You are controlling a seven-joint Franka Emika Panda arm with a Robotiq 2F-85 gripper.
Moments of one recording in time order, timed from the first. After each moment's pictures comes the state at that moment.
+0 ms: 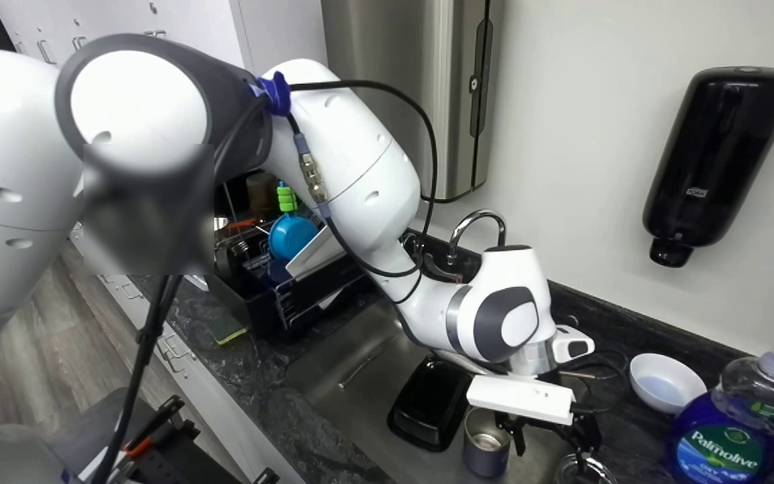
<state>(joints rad) -0.41 0.78 -0.35 -1.82 -0.44 2.60 -0.24</state>
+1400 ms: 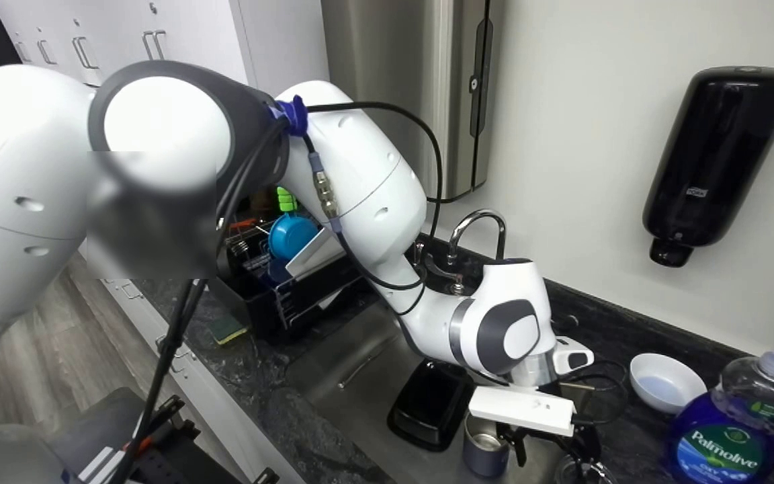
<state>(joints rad) -0.42 0.83 -0.35 -1.78 -0.44 2.61 -0.24</state>
